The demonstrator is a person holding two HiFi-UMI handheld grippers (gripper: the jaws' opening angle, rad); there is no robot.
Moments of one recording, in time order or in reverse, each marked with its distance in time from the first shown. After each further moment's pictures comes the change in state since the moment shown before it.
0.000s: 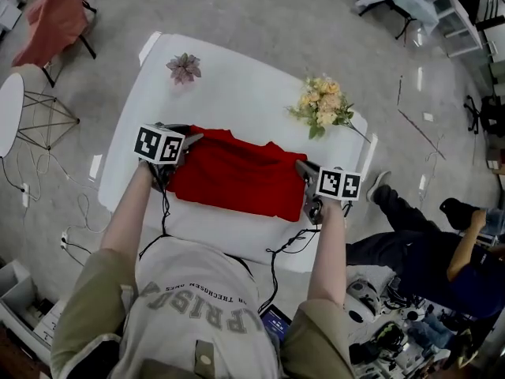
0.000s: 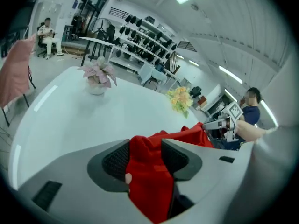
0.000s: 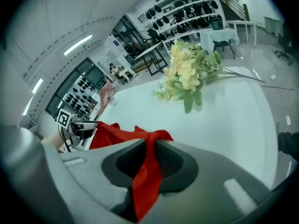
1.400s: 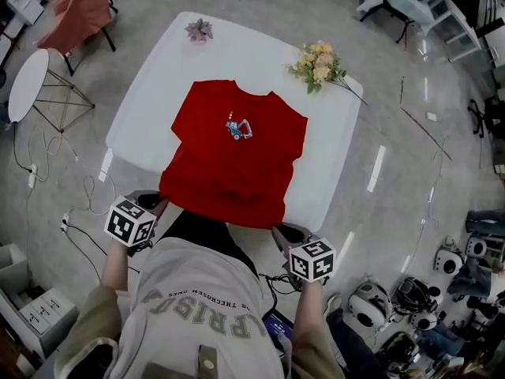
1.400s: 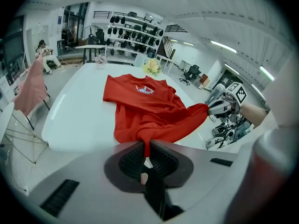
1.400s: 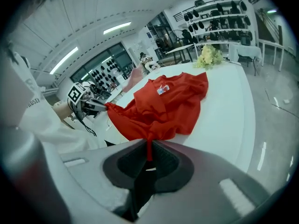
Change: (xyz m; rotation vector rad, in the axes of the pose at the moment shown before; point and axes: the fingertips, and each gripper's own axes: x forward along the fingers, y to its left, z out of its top) left arm -0.169 -0.147 -0.310 0.157 0.108 0.147; right arm -0.156 0.086 -0.328 -0.338 0.044 0.113
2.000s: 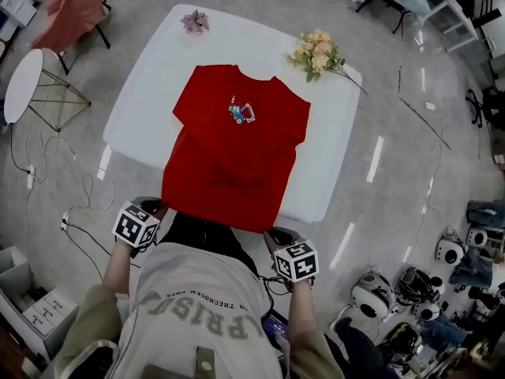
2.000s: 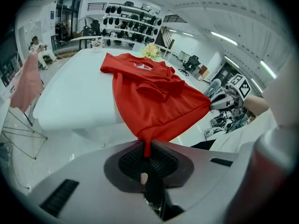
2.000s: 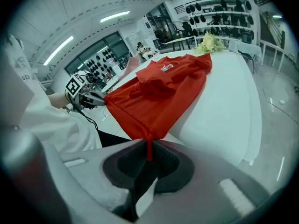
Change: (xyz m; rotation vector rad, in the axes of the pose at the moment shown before) left arm 0.029 0.000 -0.068 0.028 0.115 -0.011; right arm 0.025 0.013 -0.069 -0.015 0.113 -0.067
